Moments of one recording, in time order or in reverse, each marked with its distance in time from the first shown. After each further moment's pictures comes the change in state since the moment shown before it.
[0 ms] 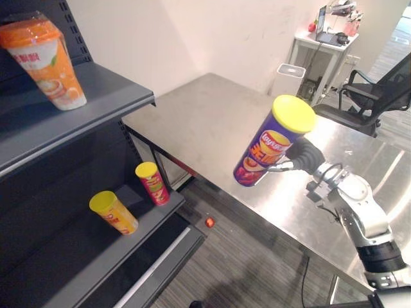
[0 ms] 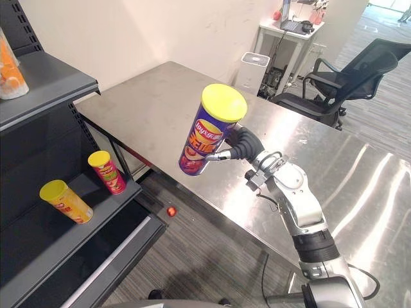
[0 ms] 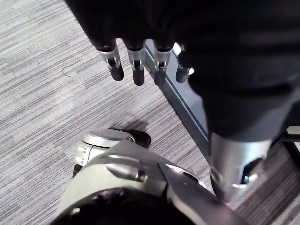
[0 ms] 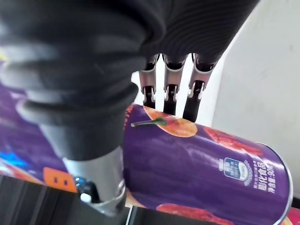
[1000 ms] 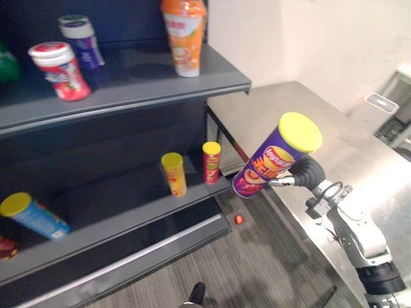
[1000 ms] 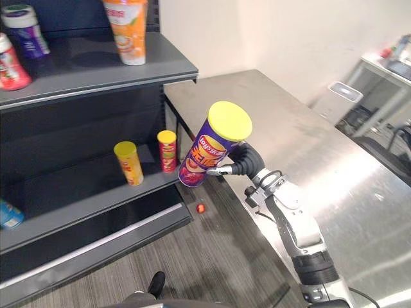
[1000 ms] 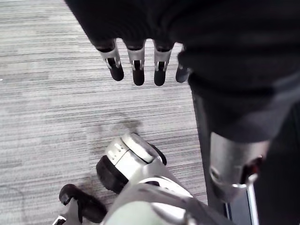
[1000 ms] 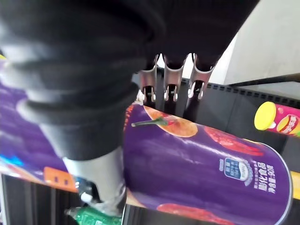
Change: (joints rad) left arm 0.012 0.007 0.002 -0.012 -0.041 -0.001 0.030; right arm 0.153 0.042 0.005 -0.032 -0.008 -0.107 -0.039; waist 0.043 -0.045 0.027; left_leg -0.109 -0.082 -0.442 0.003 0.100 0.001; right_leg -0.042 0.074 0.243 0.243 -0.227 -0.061
